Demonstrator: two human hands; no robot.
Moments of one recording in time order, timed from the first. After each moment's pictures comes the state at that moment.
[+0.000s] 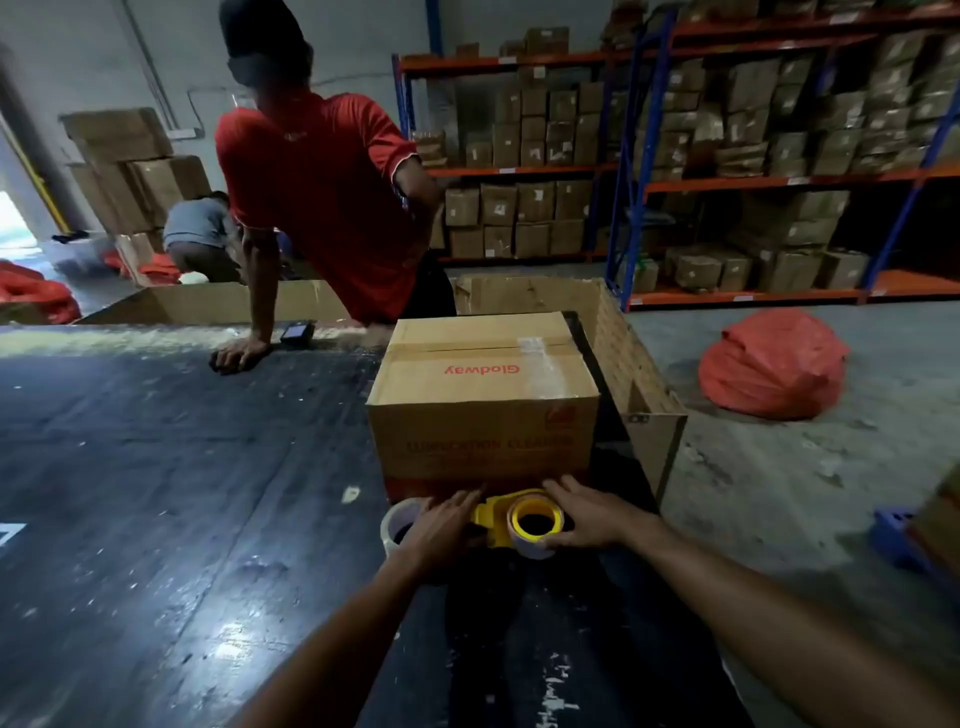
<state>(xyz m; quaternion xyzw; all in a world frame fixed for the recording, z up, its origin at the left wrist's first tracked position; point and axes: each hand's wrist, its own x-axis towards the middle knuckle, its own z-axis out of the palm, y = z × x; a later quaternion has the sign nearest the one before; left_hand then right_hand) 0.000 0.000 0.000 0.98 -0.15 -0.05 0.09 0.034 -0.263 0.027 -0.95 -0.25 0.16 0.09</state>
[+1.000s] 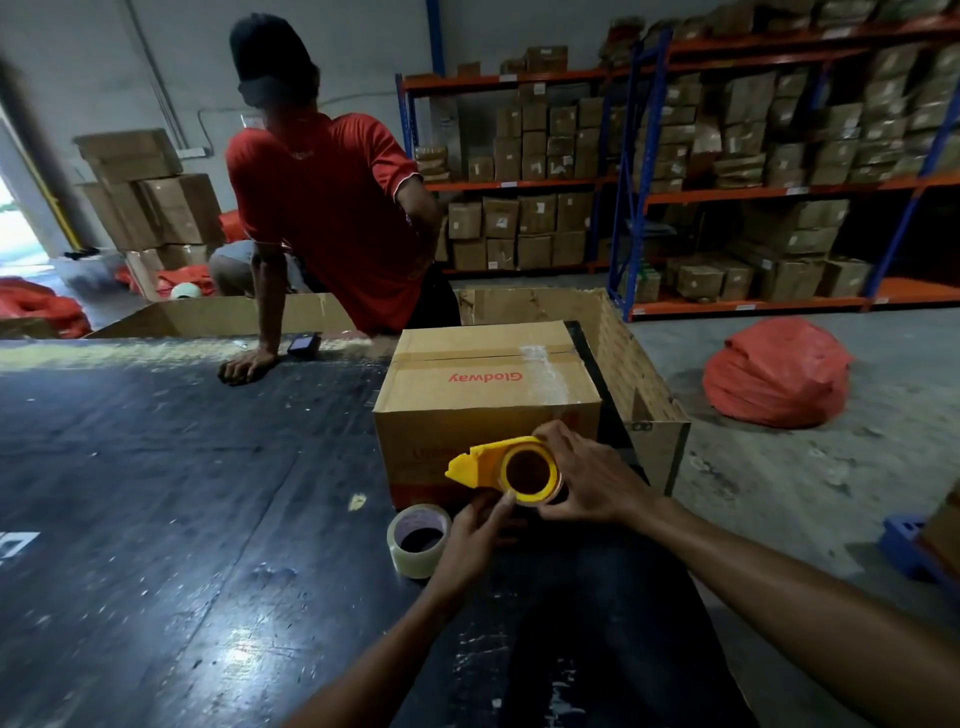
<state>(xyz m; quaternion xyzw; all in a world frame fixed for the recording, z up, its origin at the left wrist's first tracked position) -0.067 -0.055 0.043 0.70 -0.05 -0.02 0.72 0.010 -0.254 0.099 -0.91 -0.36 -0.14 0.12</state>
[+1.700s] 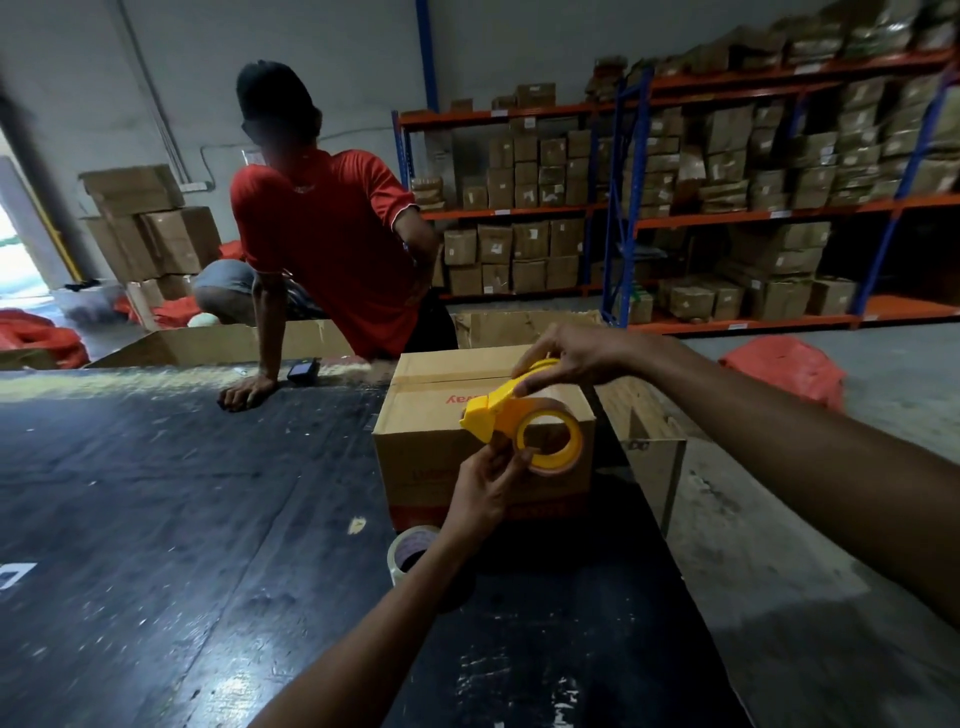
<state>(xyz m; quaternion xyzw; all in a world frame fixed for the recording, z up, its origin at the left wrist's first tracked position) -0.043 -0.070 0.123 0.70 -0.11 0.04 0.70 0.047 -0.246 0.288 -0.92 -0.34 0.07 0.17</state>
